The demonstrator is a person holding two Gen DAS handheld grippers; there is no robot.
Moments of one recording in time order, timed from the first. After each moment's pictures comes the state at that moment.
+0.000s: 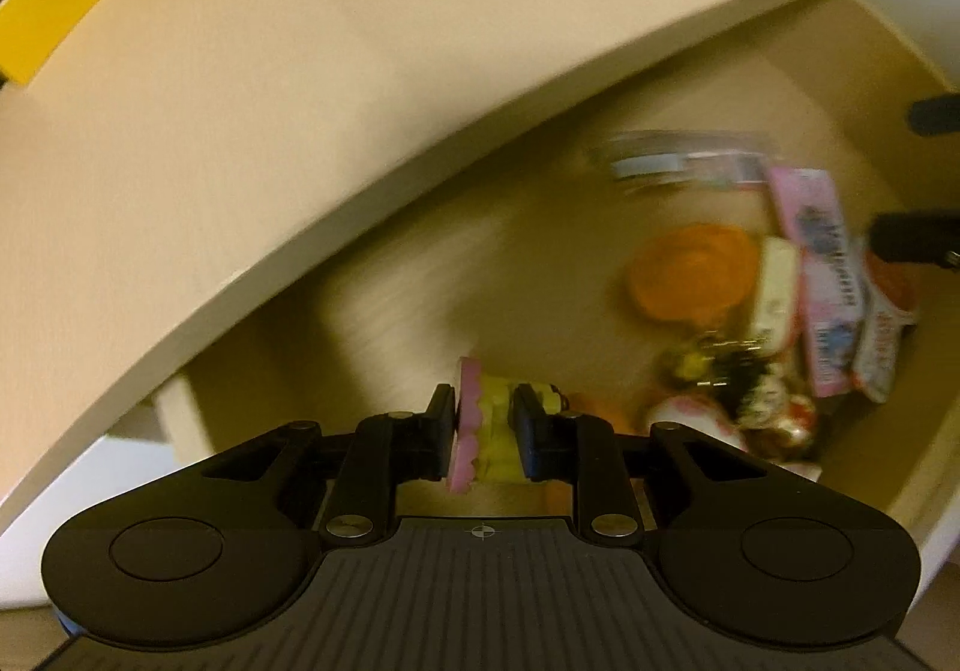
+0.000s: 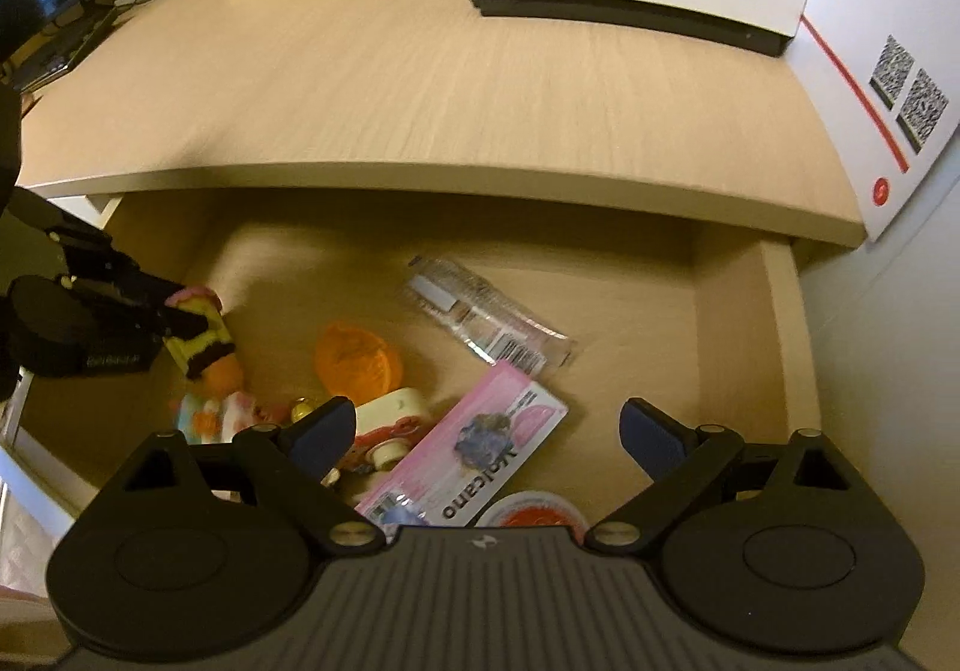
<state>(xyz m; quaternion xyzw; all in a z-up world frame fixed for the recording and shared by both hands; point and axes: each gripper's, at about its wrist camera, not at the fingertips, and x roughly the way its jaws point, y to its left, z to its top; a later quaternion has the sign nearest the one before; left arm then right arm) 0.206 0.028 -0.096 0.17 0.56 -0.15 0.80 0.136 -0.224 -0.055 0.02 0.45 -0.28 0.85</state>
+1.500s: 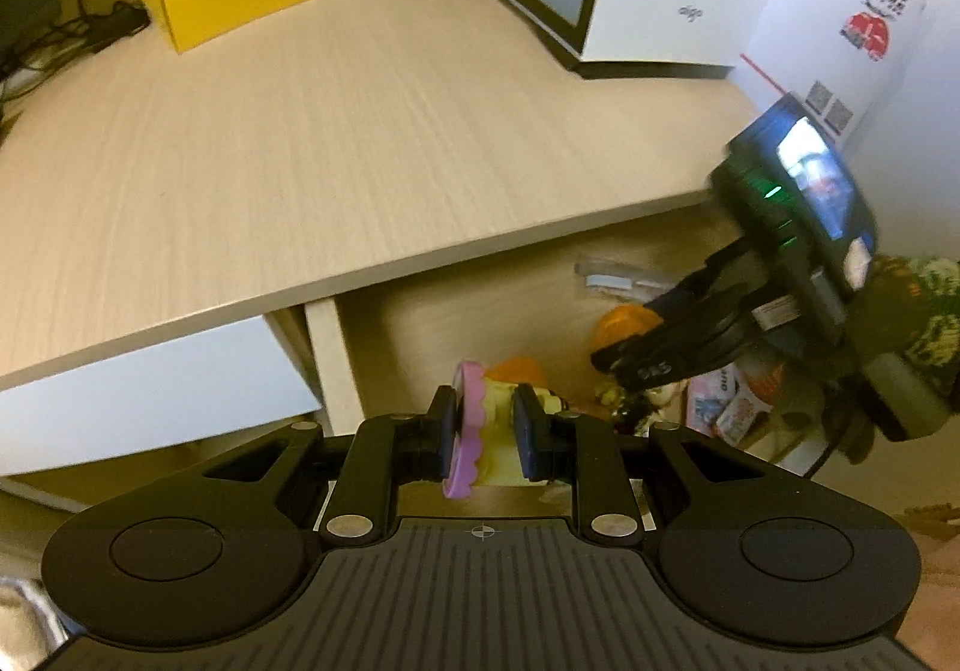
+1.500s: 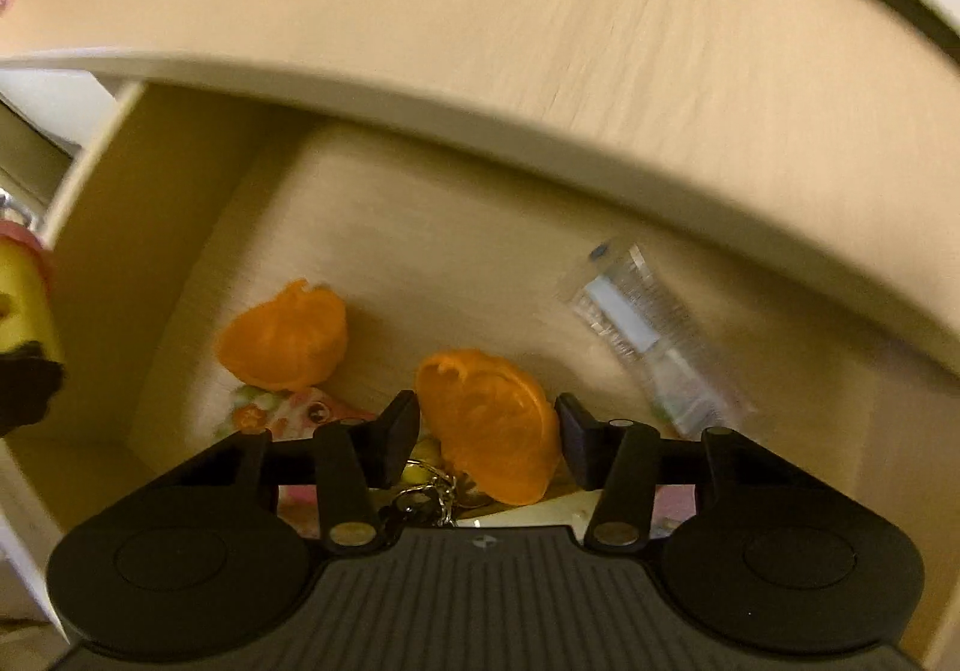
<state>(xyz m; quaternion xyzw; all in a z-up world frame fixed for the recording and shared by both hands) 0.131 0.093 0.005 0.01 0.48 -0.12 0.87 0.244 -0.204 -0.100 0.00 0.57 -0.23 0.79</state>
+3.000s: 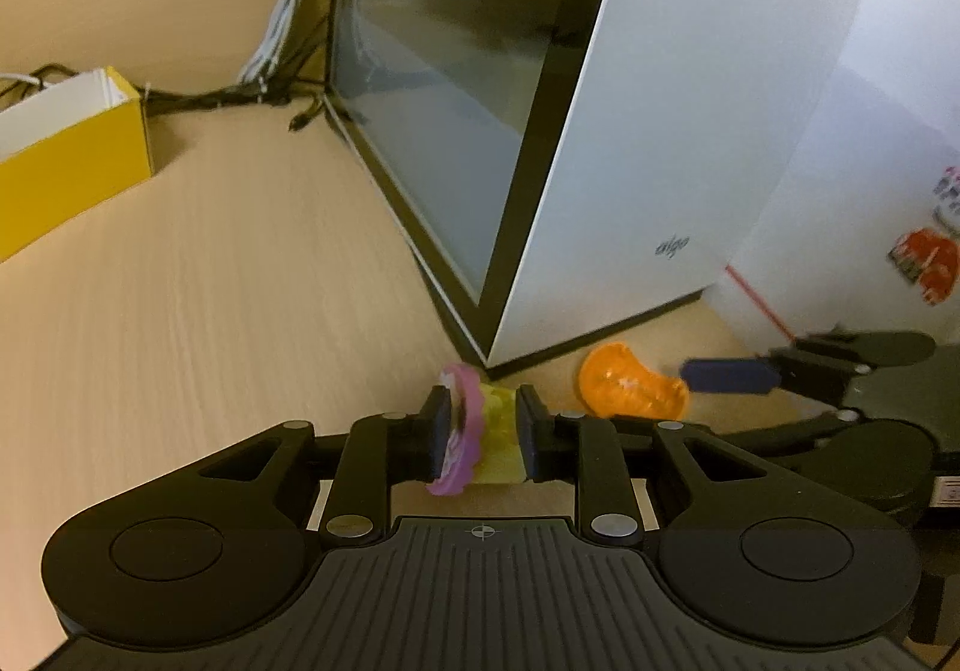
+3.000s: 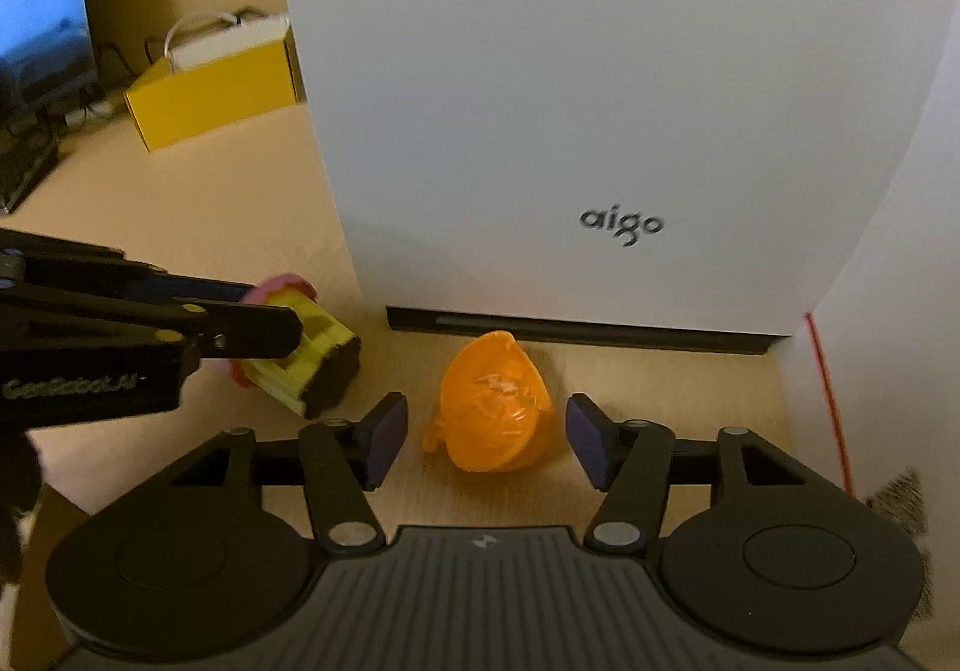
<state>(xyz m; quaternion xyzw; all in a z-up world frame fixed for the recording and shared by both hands) 0.317 0.009 0.013 -0.03 0.38 -0.19 0.90 0.221 -0.288 0.030 -0.01 0.36 -0.34 0.87</state>
